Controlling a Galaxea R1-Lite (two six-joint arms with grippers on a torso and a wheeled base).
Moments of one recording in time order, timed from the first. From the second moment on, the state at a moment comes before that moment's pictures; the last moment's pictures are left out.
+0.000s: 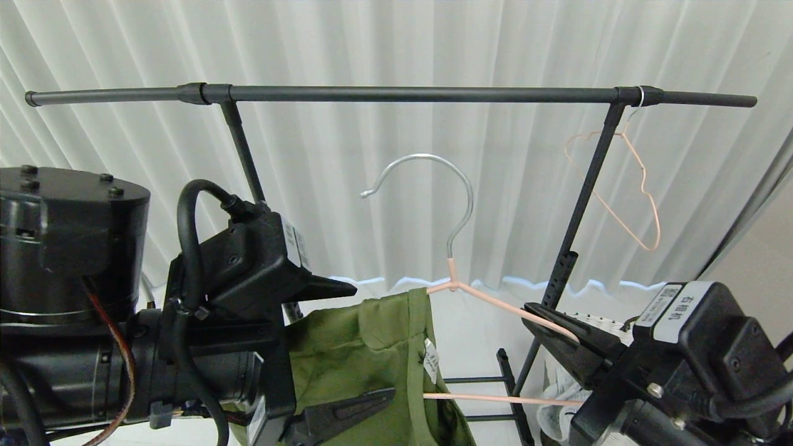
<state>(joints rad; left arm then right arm) -0.67 1.32 -0.80 -0.05 -0.36 0.43 1.20 1.44 -0.41 -1.05 -0.47 -0.28</state>
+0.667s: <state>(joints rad) -0.67 1.33 -0.79 -0.05 -0.36 0.43 1.20 1.44 -0.42 -1.08 -0.47 -0.28</state>
